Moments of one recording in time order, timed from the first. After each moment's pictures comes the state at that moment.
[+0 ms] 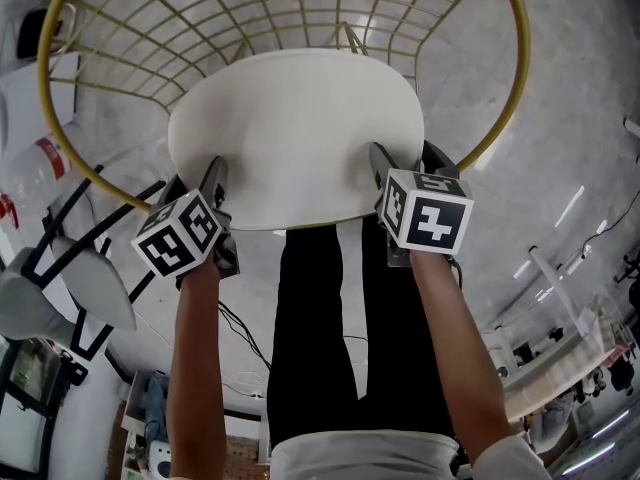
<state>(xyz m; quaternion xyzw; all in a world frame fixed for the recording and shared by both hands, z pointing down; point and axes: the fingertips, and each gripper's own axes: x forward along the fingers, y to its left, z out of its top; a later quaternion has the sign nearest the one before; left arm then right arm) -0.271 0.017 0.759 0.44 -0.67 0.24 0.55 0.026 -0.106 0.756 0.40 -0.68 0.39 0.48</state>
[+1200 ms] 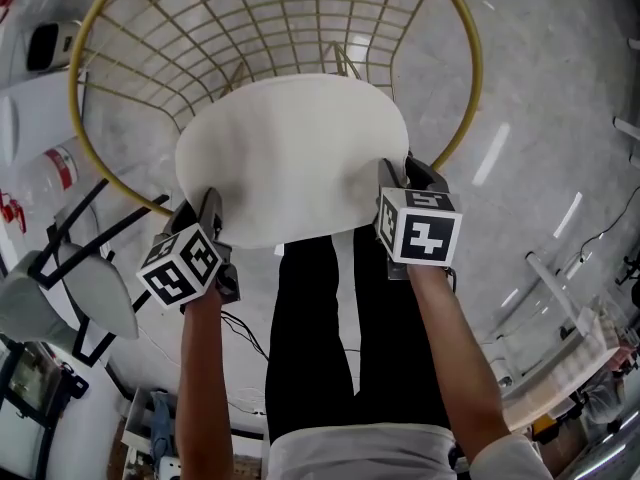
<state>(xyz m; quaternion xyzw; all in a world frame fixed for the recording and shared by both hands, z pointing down) -0.248 0.037 0.711 0.46 -0.67 0.22 0.55 0.045 -0.100 0.717 0.40 -0.69 0.37 0.48</state>
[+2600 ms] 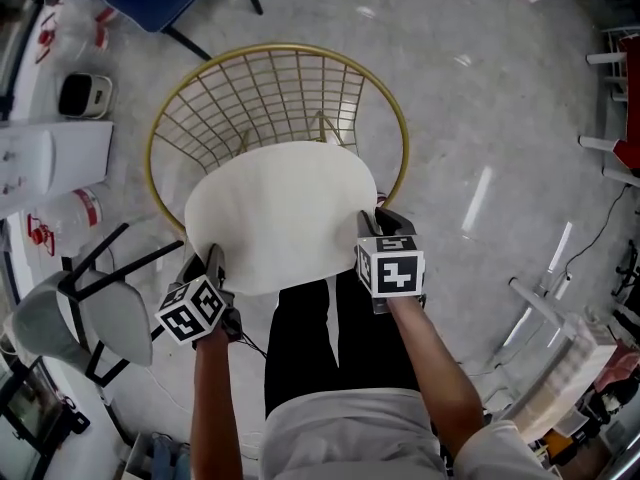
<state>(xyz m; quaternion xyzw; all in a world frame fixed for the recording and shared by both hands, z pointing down) -0.247 0.054 0.584 0.47 -0.68 0.18 0.53 0.037 -0.088 0.585 0.38 -0.72 0.36 0.45</state>
